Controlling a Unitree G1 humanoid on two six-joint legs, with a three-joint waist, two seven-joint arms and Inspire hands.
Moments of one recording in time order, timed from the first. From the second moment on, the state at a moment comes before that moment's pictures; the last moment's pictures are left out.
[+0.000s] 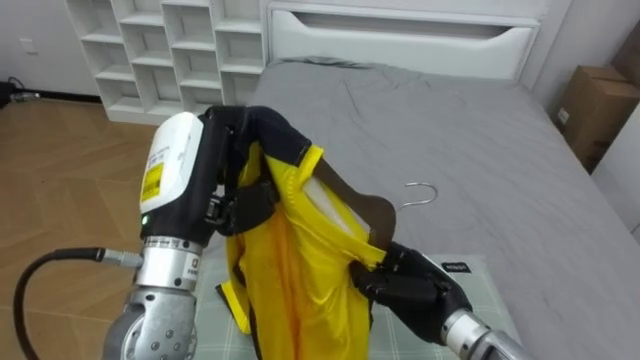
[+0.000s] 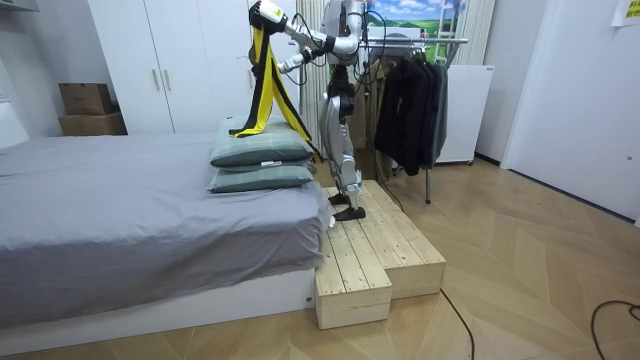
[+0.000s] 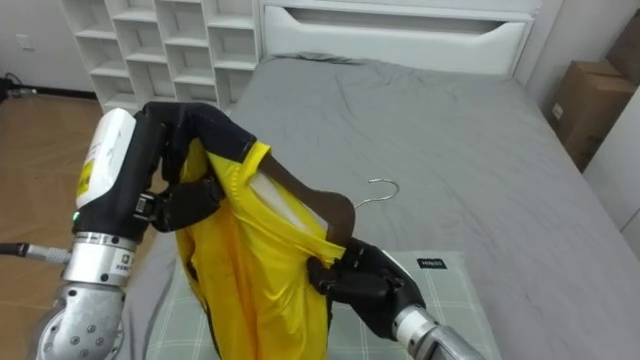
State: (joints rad) left arm -0.12 0.28 -0.18 -0.20 0.56 -0.02 0.29; right arm -0.30 -0.32 0.35 0.65 0.86 -0.02 0.38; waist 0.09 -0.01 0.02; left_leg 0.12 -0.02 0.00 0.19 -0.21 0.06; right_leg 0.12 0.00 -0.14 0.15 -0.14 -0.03
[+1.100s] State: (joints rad) left arm -0.12 0.29 -0.19 -0.20 0.56 -0.01 0.28; right arm -0.30 -0.31 0.33 0.65 0.81 -0.02 0.39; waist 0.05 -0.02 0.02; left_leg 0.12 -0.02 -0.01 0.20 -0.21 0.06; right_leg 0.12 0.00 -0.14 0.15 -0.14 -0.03
